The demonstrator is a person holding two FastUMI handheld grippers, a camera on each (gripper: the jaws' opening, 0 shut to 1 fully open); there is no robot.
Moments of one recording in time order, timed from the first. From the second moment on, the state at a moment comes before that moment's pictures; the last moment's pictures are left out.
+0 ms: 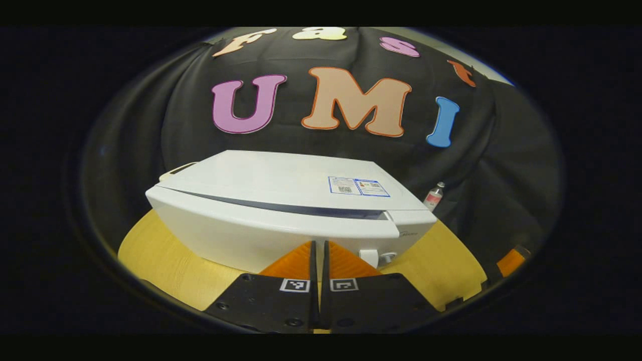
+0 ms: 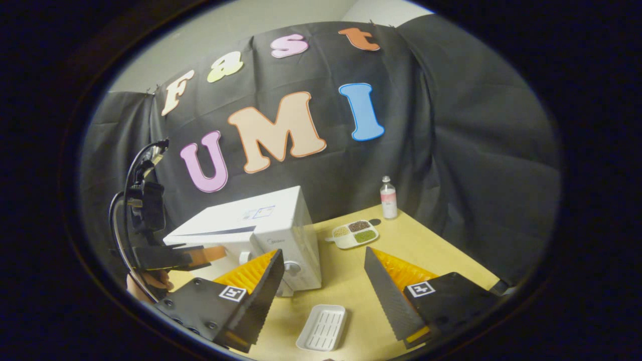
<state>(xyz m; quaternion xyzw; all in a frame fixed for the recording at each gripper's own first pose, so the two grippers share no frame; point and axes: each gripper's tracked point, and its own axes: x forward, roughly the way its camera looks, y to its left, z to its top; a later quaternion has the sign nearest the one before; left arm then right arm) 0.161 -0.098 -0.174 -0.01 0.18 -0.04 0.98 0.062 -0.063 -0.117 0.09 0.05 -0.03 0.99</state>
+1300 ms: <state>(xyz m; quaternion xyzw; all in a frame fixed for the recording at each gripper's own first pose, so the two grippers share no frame) 0.168 -0.093 -0.171 -0.04 0.16 -0.03 0.99 0.071 -0.054 -0.123 0.08 0.06 -0.02 1.00</state>
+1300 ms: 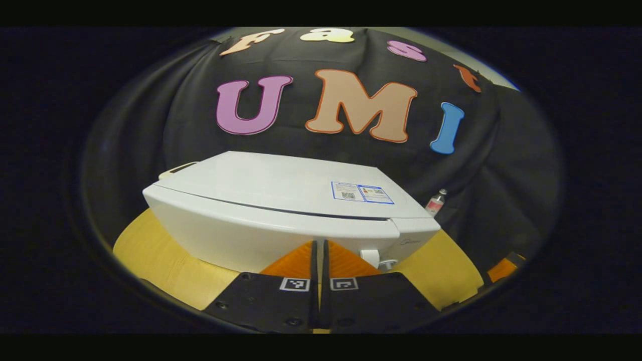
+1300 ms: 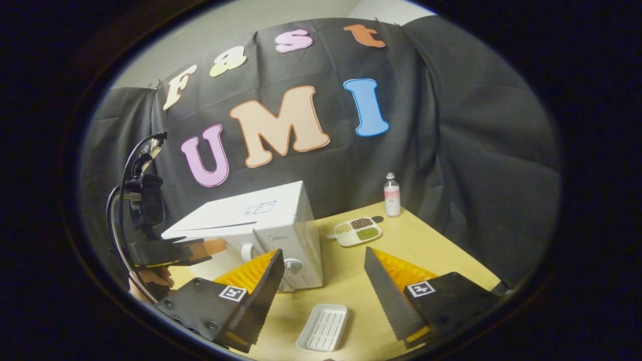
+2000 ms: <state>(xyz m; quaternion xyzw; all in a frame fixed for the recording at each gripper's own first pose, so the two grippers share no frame) 0.171 -0.091 -0.171 -0.04 0.15 -0.04 0.99 0.052 -0.048 -0.110 0.05 0.04 -0.01 1.00</state>
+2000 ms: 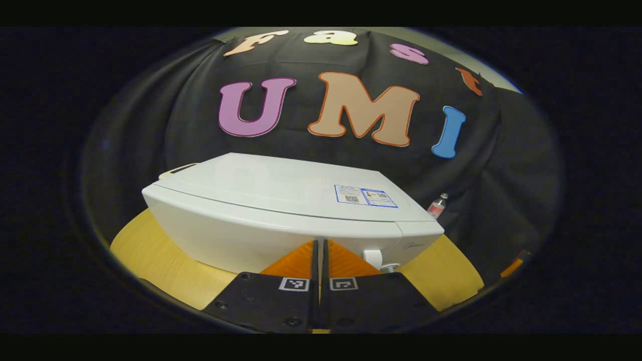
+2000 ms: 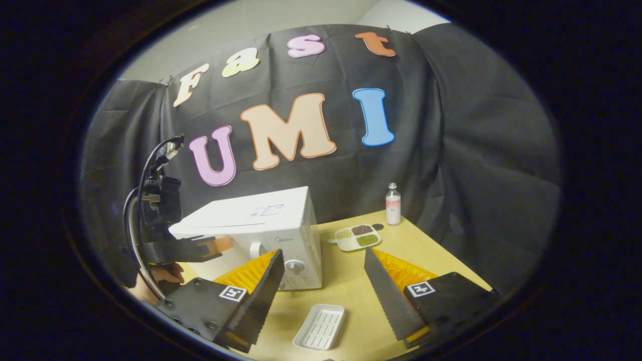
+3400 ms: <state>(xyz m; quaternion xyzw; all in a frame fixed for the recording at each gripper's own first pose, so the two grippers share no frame) 0.014 0.024 -0.054 0.00 0.02 0.10 1.00 0.035 0.013 -0.033 0.02 -0.01 0.10 0.99</state>
